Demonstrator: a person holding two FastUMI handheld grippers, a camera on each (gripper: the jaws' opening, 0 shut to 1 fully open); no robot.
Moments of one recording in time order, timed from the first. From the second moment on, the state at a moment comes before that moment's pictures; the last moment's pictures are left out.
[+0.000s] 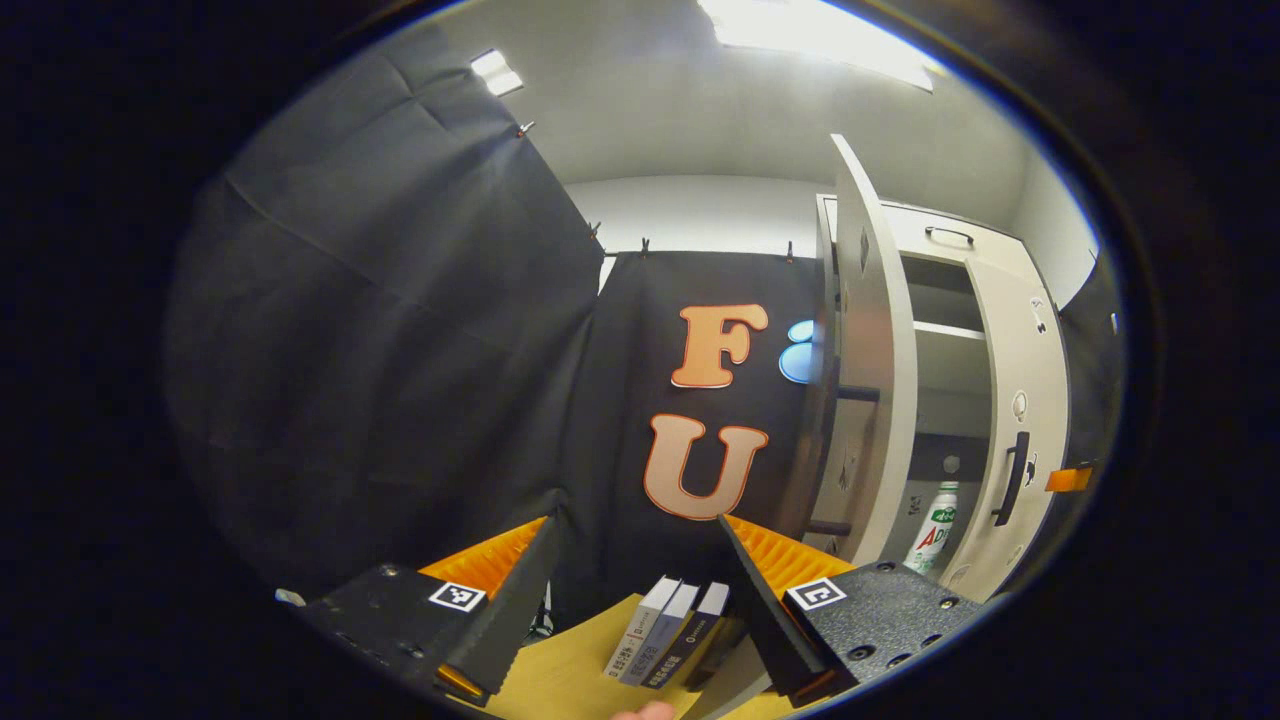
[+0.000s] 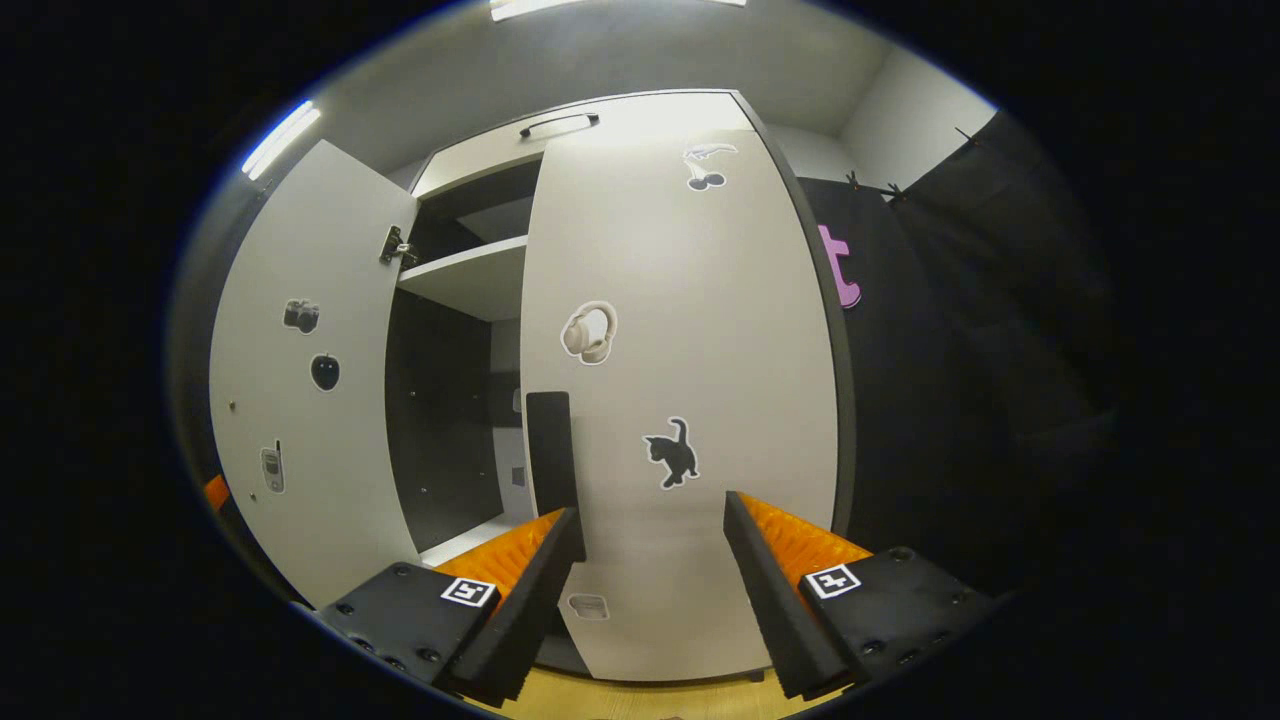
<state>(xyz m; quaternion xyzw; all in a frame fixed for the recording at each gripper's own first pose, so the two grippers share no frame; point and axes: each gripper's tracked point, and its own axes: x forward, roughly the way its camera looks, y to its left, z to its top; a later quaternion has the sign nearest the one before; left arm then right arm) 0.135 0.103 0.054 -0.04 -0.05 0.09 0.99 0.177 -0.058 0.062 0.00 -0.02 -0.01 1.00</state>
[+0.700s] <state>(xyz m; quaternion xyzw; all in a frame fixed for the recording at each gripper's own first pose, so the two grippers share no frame) 0.157 0.053 0.064 -0.01 -0.05 0.04 1.00 0.101 -0.111 0.024 0.02 0.01 -0.03 1.00</state>
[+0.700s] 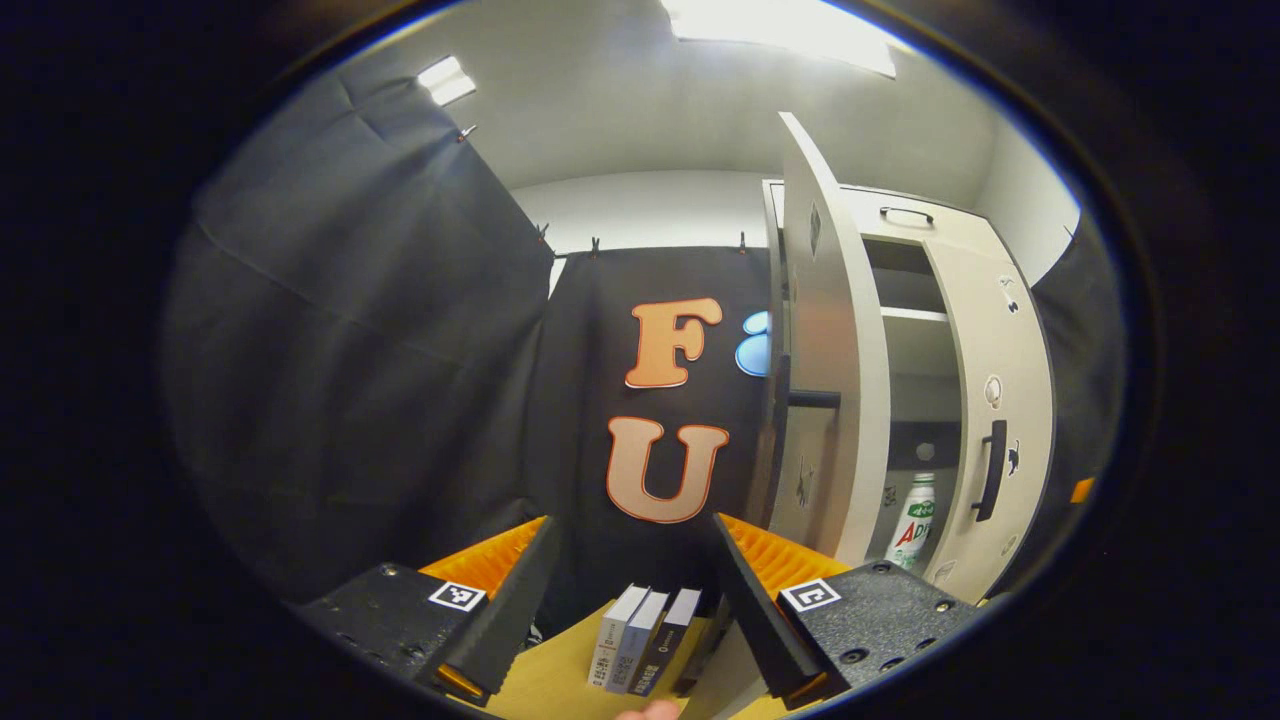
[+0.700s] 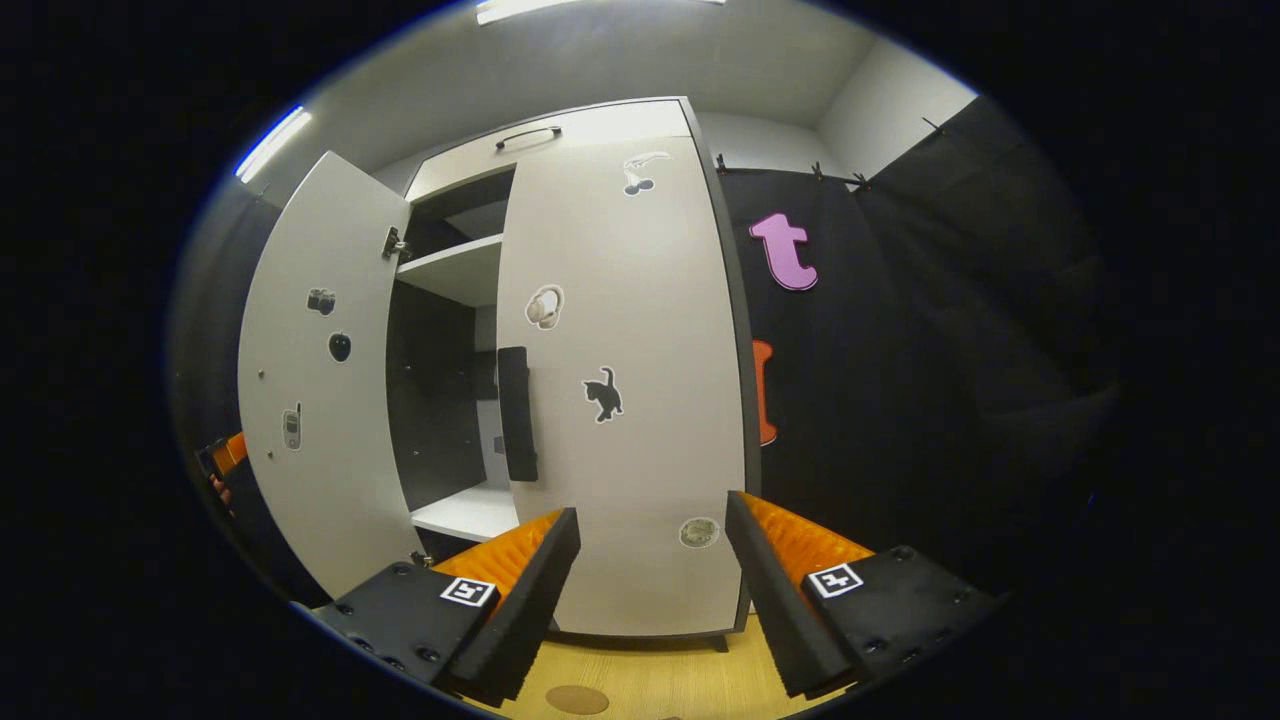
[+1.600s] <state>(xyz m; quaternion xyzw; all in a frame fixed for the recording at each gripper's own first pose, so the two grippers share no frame) 0.163 -0.106 0.054 -0.03 -0.03 -0.11 0.99 0.068 -0.175 0.028 0.02 0.01 -0.07 1.00</state>
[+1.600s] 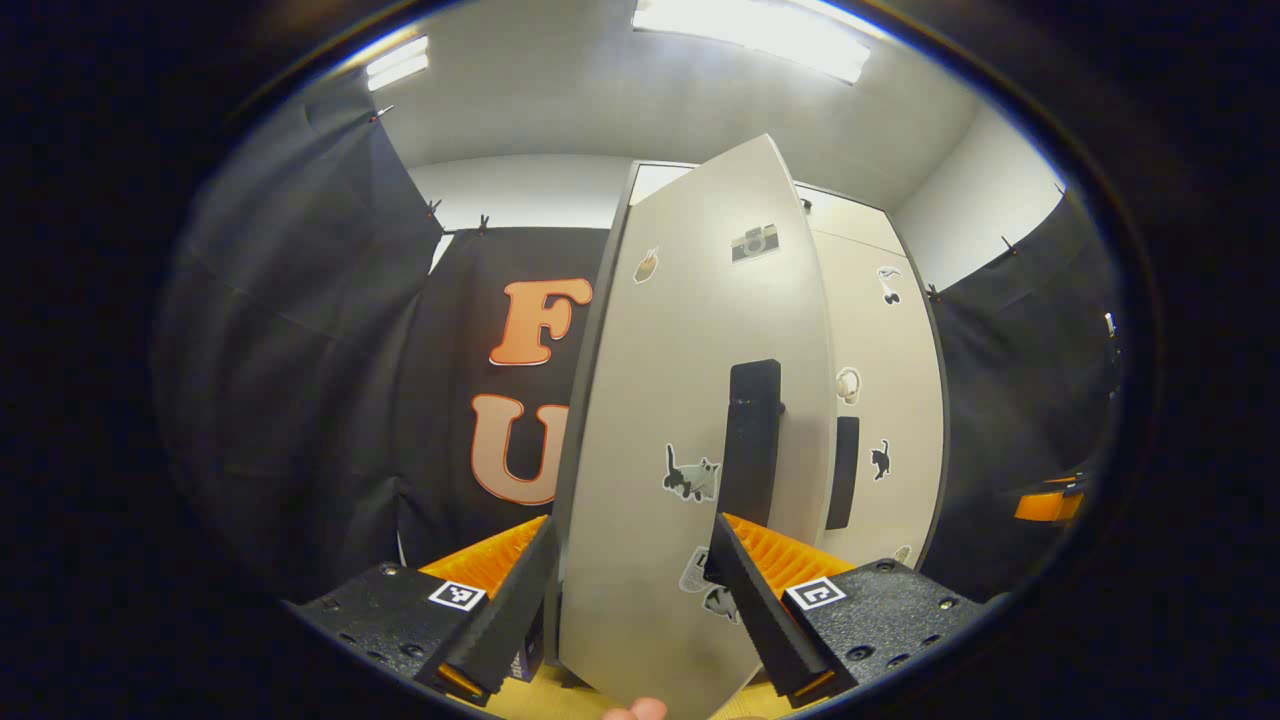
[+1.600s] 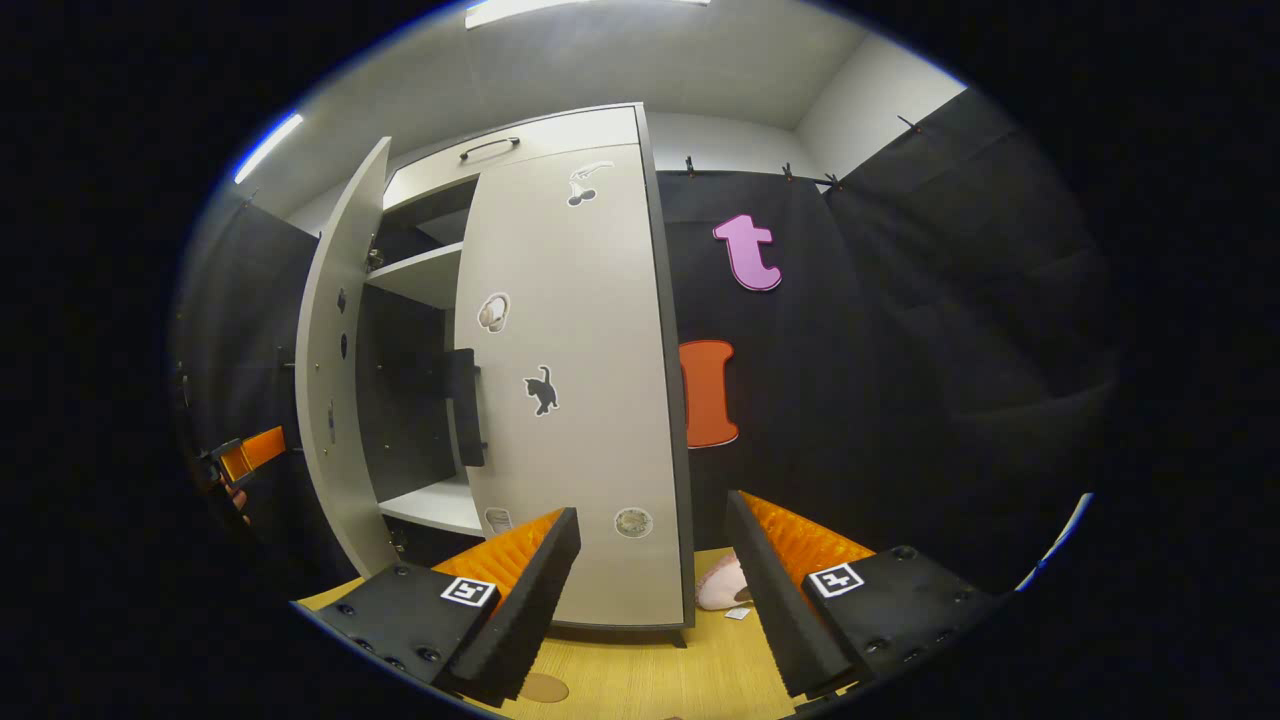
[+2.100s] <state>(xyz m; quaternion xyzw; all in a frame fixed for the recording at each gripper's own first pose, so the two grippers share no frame) 0.190 -0.161 0.034 -0.03 -0.02 -0.16 0.99 0.047 -0.199 0.025 0.02 0.01 -0.10 0.99</state>
